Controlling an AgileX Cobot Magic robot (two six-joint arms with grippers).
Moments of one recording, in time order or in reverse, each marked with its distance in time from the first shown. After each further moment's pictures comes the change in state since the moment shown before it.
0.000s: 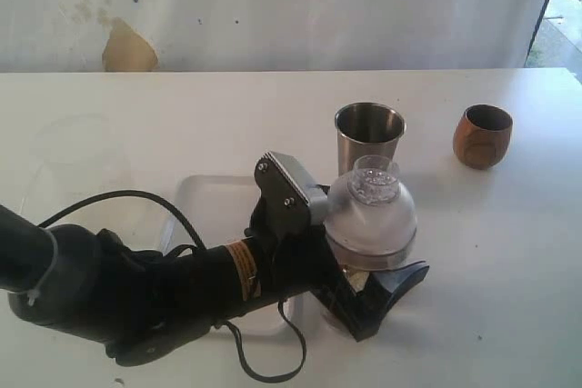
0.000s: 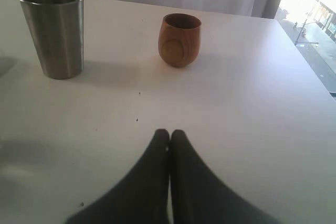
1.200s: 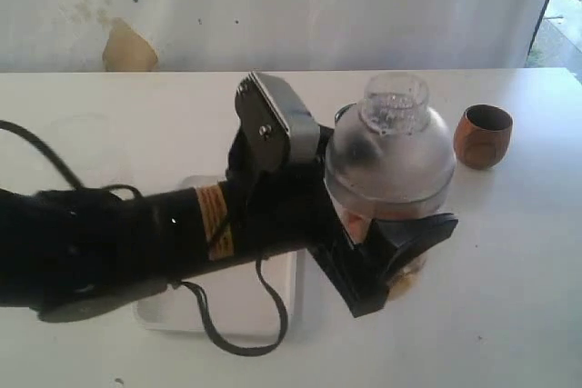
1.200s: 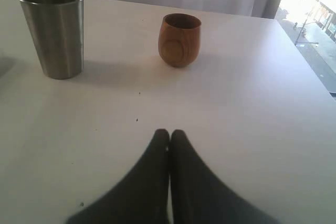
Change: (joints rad) left arm 0.000 -0.311 0.002 0.191 0.171 -0.143; right arm 0.000 0.000 0.000 0.000 0.000 0.000
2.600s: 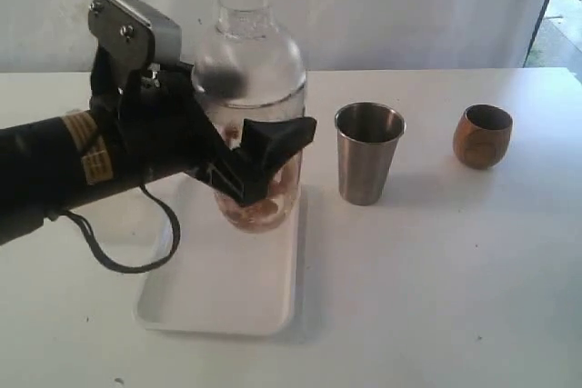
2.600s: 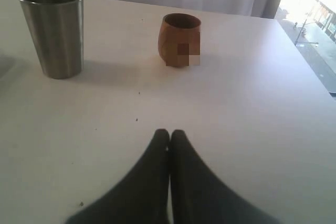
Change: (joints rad) left arm 0.192 -0.260 0.069 0.005 0.295 -0.092; right arm 0.000 0.000 0.000 0.000 0.000 0.000
